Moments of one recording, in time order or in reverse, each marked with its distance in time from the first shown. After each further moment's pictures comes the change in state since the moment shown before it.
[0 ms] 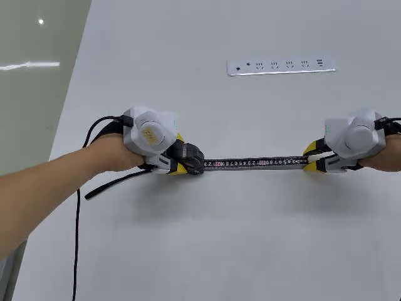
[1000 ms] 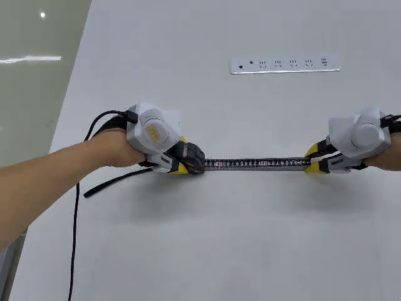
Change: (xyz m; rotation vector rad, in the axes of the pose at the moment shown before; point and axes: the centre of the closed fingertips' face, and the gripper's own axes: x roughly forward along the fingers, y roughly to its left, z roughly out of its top) left arm 0.004 -0.007 0.001 0.039 0.026 -0.063; right arm 0.000 0.006 0.000 -0.033 -0.020 0.069
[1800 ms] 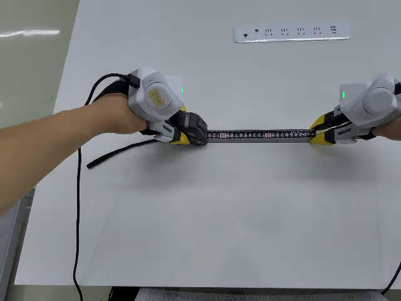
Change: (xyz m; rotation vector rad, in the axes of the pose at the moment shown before) left arm -0.001 0.001 -0.001 -0.006 0.023 -0.009; right arm -0.001 -0.002 -0.005 0.061 -0.035 0.017
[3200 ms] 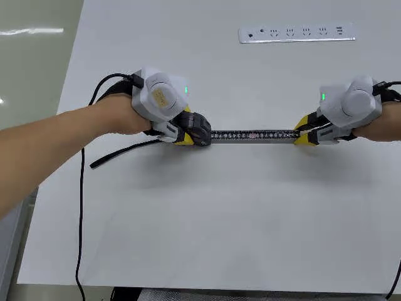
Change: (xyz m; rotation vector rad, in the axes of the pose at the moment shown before) left arm 0.000 0.000 0.000 -0.010 -0.008 -0.001; right arm 0.022 0.003 0.034 -0.040 -0.014 0.010
